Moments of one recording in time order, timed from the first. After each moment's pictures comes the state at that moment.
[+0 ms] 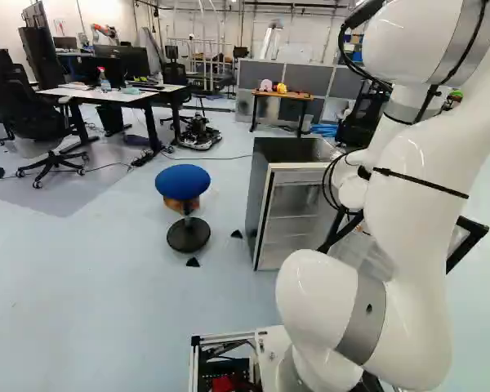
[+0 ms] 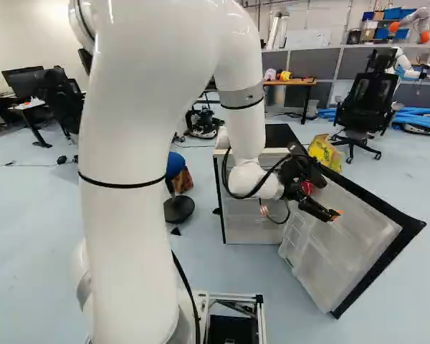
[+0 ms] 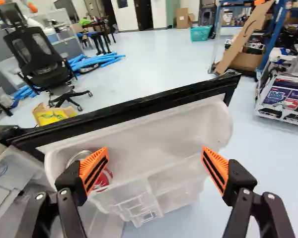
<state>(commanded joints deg) -38.6 -20.9 -32.8 37.8 57.6 0.0</state>
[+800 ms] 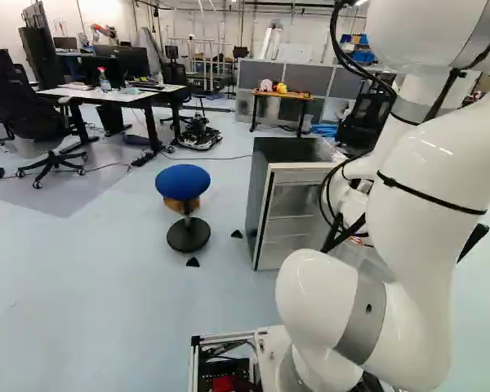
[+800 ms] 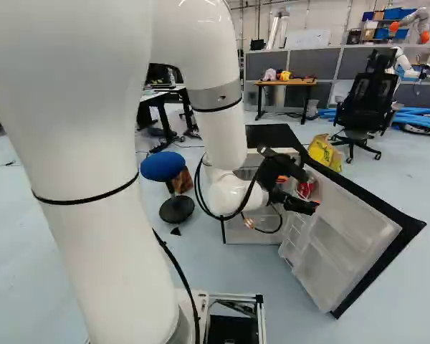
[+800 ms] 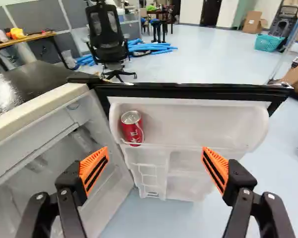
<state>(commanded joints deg) -39.7 -10.1 -19.5 13.8 57.6 0.0</state>
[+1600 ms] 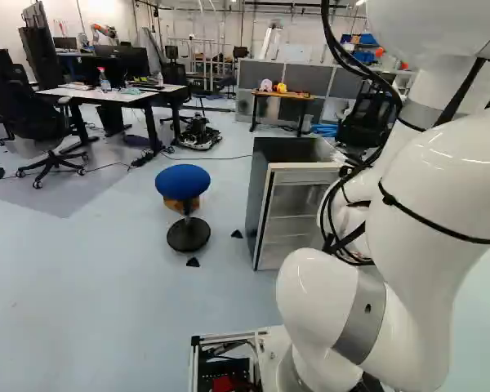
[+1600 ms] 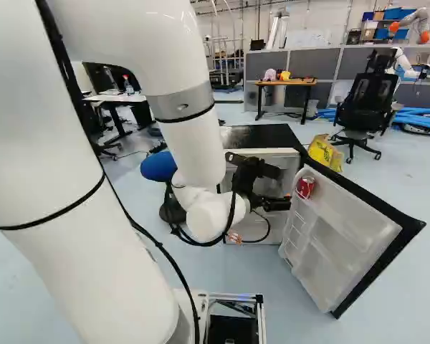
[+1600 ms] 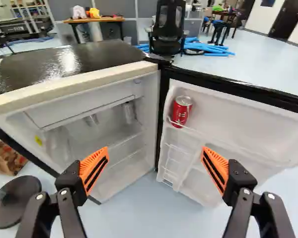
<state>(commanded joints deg) -41.5 -1.3 -9.8 -10.3 57.6 0.0</state>
